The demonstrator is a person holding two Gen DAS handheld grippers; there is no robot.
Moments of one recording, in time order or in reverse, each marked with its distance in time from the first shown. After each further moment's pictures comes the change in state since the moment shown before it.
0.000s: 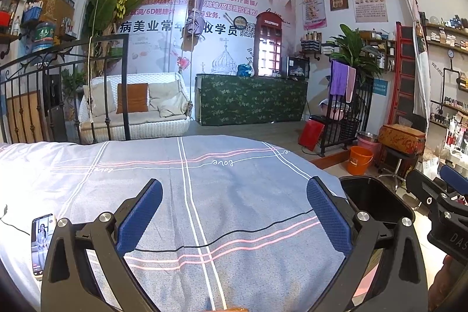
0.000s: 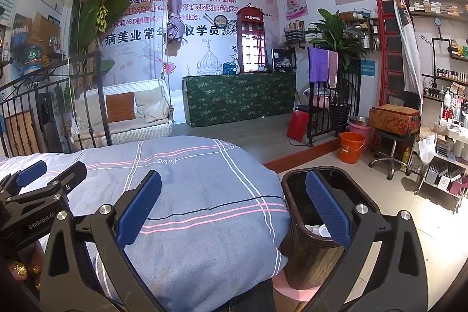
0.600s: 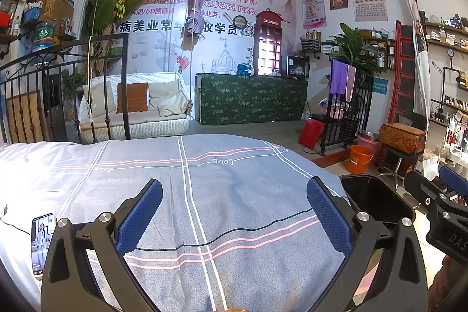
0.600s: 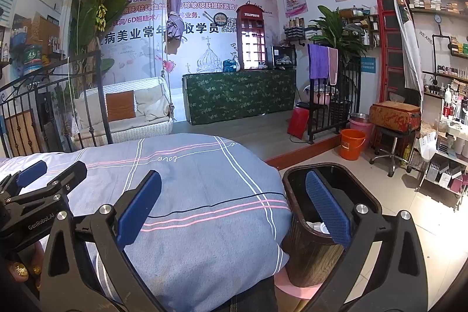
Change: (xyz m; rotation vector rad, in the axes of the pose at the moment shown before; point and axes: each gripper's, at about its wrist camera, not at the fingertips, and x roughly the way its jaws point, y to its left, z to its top) left arm 0.000 -0.001 -0.001 0.000 0.003 0.000; right arm 0.005 -0.002 -0.001 0.006 0.013 0.003
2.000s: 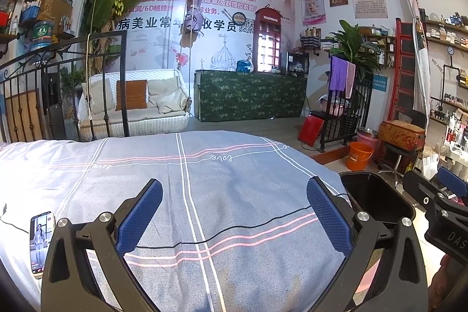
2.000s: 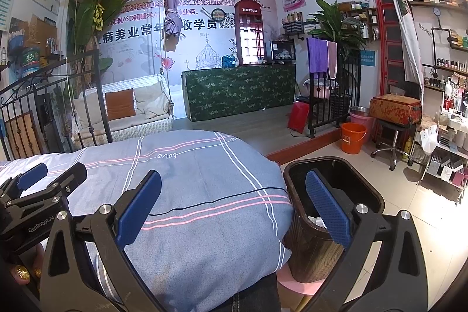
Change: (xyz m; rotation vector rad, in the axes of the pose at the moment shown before) left arm 0.003 -0.007 -0.006 0.003 0.018 -0.001; right arm 0.006 0.001 -0.010 0.016 0.019 -0.001
